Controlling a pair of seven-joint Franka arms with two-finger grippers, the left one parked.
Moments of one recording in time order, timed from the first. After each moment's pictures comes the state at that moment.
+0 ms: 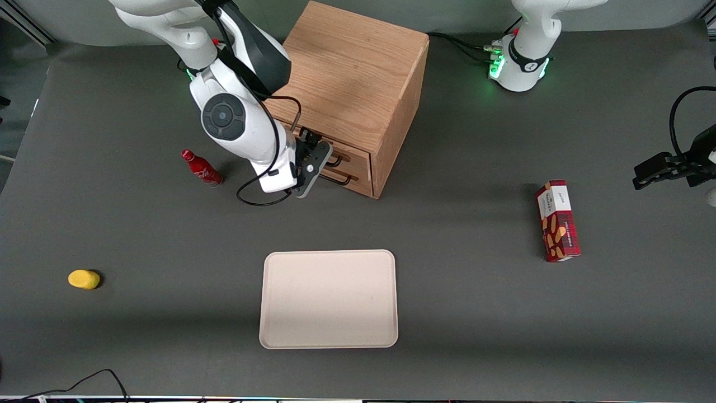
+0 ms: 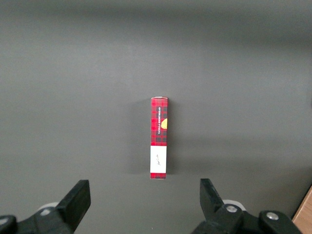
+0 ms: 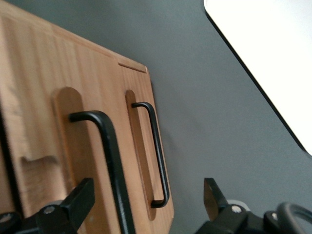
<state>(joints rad) 0.16 0.28 0.46 -1.75 0.18 1.92 -0.39</state>
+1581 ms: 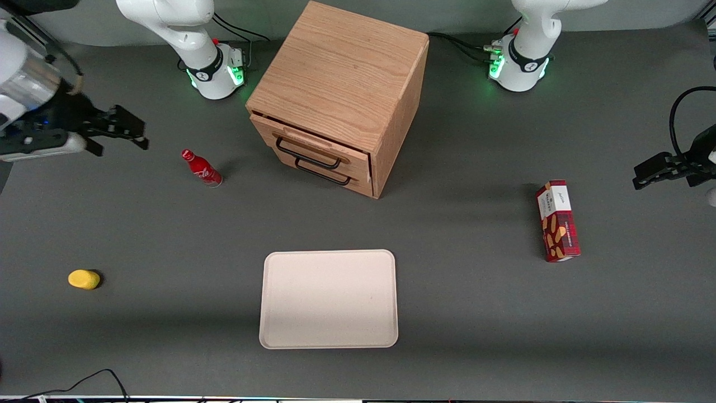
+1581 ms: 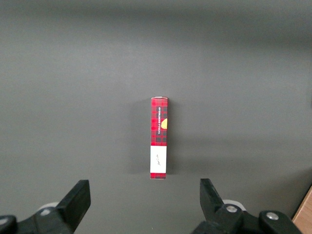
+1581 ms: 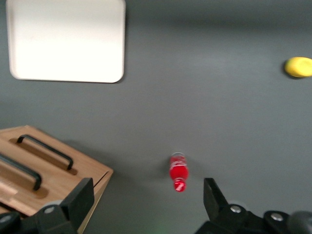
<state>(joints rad) -0.11 -0.13 0.18 -1.70 0.07 1.61 0.04</state>
